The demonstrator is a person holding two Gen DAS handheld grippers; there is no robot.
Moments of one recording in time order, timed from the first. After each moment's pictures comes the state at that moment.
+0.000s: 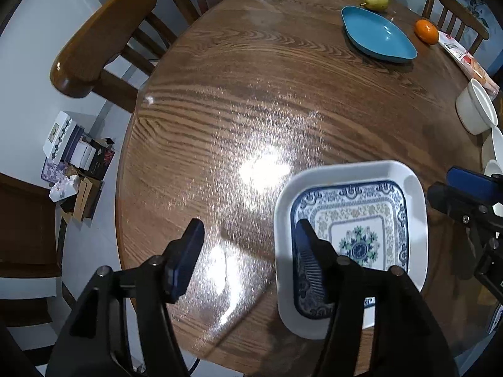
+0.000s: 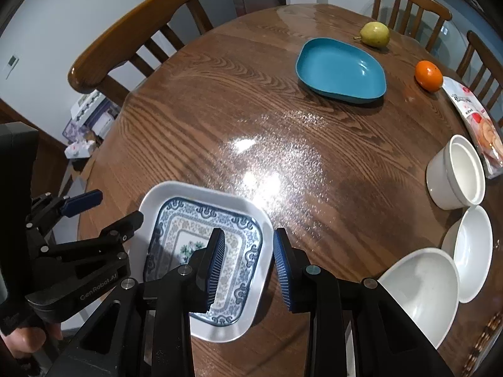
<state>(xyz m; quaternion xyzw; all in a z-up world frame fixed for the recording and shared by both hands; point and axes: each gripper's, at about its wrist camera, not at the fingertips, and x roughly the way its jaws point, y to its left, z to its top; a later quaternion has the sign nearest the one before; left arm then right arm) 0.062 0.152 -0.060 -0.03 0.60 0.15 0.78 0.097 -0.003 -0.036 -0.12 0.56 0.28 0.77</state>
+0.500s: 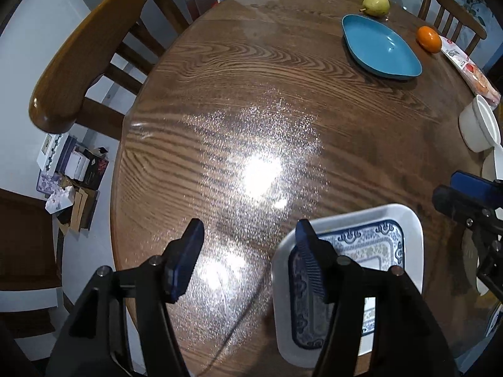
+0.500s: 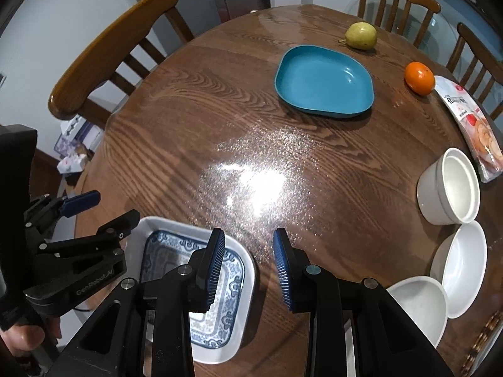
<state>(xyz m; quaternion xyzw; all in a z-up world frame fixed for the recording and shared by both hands) 0.099 0.156 -0.057 -0.03 0.61 0.13 0.78 0.129 -0.002 -0.034 -0.10 0.57 0.26 0.78</state>
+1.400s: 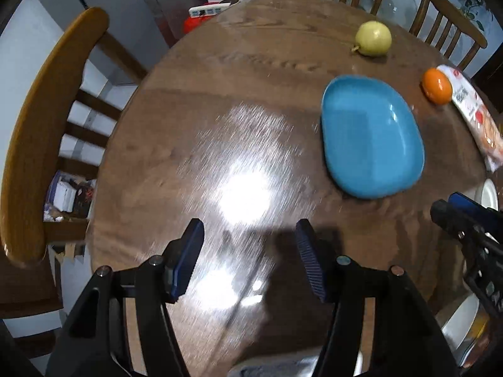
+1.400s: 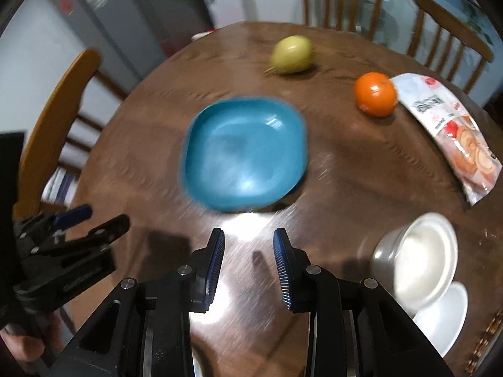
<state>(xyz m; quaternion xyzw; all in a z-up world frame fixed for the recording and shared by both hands) 0.247 0.144 -0.041 -0.02 0.61 0.10 0.79 0.256 -0.035 -0.033 -0.02 0.57 0.17 0.80</state>
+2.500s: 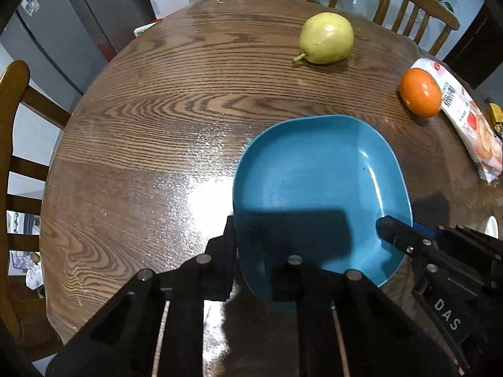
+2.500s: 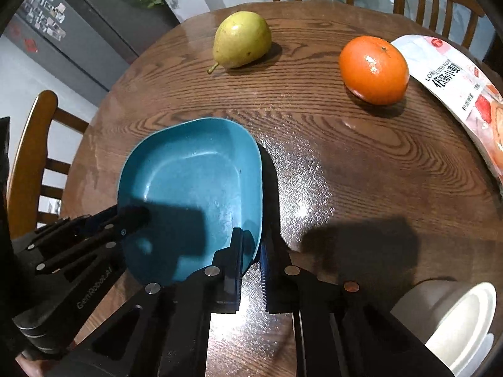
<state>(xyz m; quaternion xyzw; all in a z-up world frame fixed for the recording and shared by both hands) 0.308 0.087 -0.079 -0.01 0.59 0.00 0.80 0.319 -0.053 -0.090 0.05 0.59 0.15 0.79</state>
